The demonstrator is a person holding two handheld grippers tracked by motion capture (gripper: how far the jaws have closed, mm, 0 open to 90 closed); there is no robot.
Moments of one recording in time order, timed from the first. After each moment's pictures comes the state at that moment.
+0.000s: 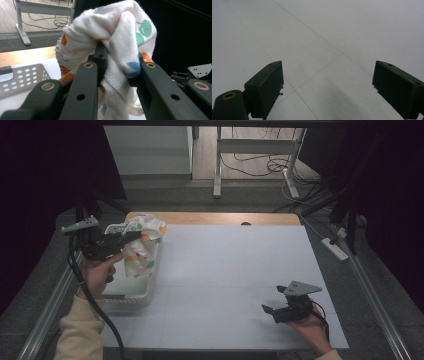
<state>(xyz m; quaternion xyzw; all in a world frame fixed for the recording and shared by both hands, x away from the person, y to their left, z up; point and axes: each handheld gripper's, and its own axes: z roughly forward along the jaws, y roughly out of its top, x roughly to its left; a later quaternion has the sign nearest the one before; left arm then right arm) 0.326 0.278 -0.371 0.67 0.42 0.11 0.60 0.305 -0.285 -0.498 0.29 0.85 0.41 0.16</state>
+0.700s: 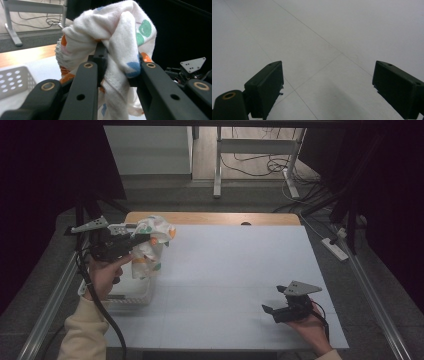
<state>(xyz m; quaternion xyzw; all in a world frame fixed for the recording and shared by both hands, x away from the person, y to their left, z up) 0.324 0.255 -0.366 0.69 0.40 0.10 0.60 0.305 -0.285 -0.498 0.29 0.85 0.41 0.16</state>
